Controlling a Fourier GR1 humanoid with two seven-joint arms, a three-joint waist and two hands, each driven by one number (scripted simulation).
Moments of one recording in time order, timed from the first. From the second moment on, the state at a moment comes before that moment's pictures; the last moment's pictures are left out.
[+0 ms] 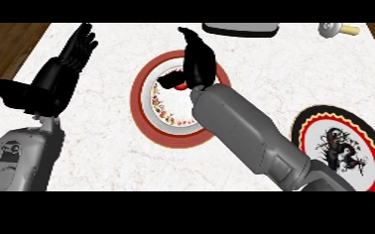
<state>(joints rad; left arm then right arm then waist) -0.36 0.28 0.02 -1.55 0.06 -0.06 0.10 -1.04 0.00 0.63 -0.74 0.25 -0.74 0.58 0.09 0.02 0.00</state>
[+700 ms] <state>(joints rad) -0.32 0.29 0.07 -1.57 0.07 -0.06 0.12 -0.91 -0.01 0.52 -0.89 0.00 -0.94 0.28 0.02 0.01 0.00</state>
